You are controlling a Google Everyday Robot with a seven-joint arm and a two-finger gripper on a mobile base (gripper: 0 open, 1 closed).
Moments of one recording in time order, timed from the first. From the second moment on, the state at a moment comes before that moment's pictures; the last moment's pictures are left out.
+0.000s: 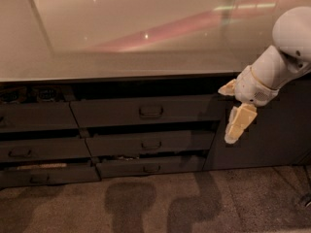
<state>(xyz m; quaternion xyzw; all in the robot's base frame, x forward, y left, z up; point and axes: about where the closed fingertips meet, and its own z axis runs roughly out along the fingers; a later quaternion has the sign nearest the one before) 0.524 -0.209 0.796 -0.64 0.74 0.12 0.16</state>
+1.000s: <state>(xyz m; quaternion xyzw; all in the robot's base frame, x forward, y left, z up) 0.507 -0.201 0.791 -0.69 0.69 0.05 0.22</state>
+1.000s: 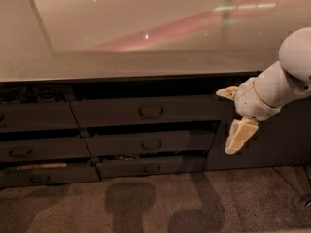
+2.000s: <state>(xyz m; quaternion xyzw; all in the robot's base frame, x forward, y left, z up) 0.548 -0.165 0.801 -0.69 0.69 0.02 0.21</state>
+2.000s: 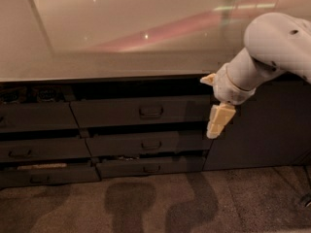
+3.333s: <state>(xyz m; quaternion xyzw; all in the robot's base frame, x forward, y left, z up) 0.572 -0.142 0.732 -0.72 0.68 0.03 0.13</state>
